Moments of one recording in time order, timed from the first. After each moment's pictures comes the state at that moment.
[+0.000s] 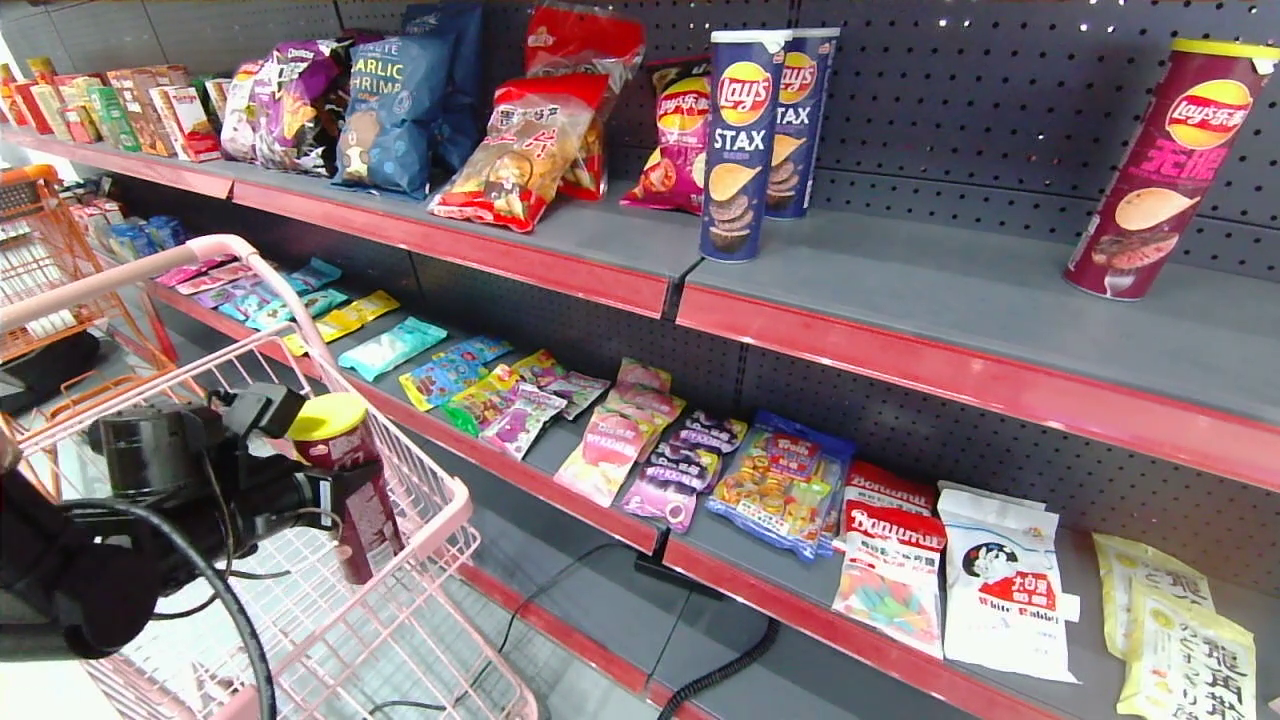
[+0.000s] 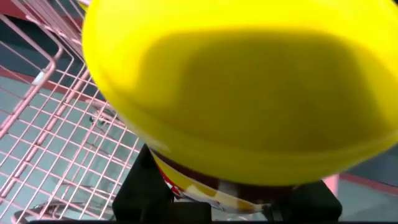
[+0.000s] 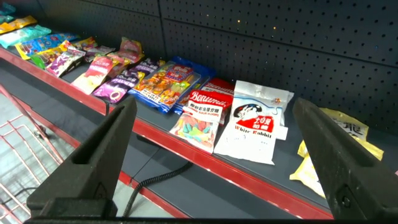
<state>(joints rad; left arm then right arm) 0.11 1.96 -0.46 -1.05 -0.34 0.11 0.00 0.00 0.00 0.00 0.02 0.00</state>
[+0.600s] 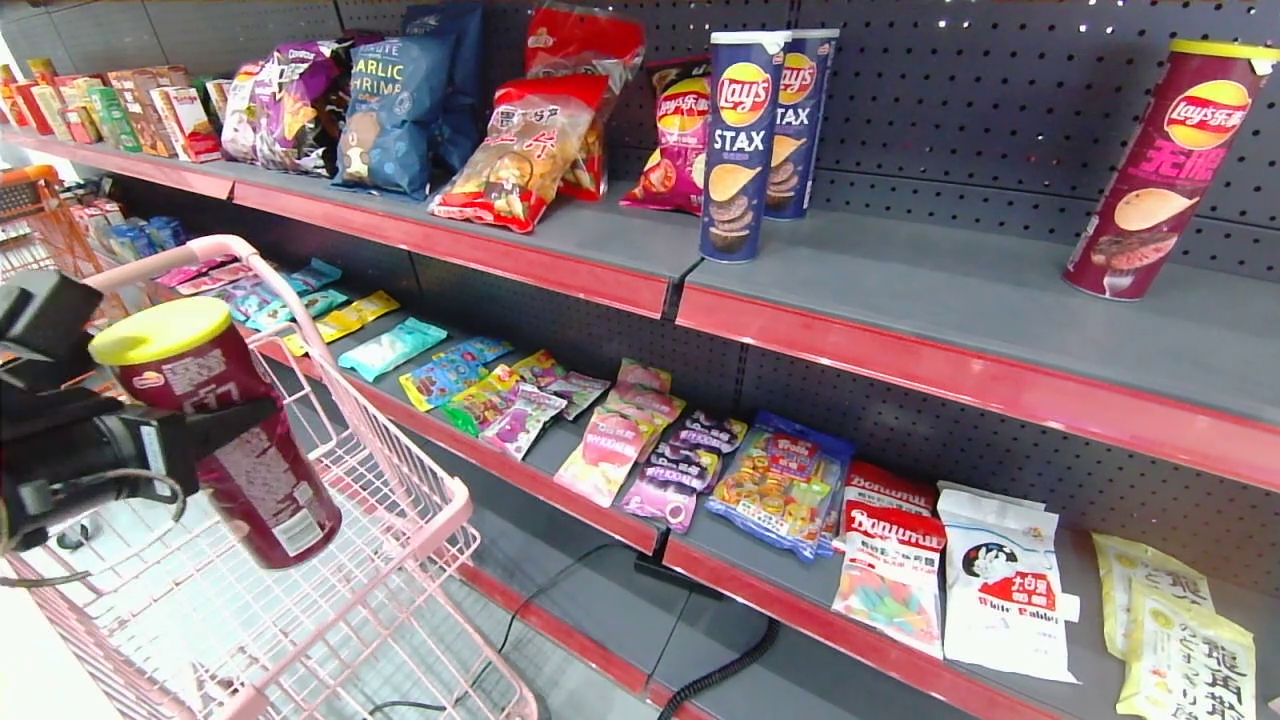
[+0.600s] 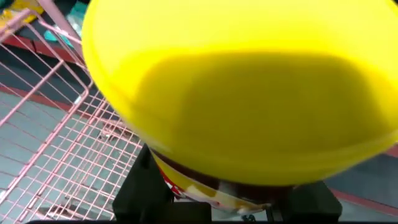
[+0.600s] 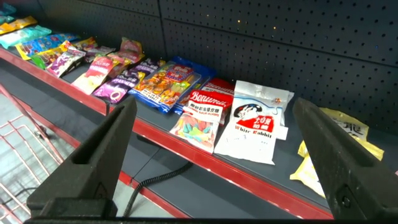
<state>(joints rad) 0.12 1.28 -0.59 -0.36 -0.36 0.05 0.00 0.00 0.00 0.00 0.02 0.00</state>
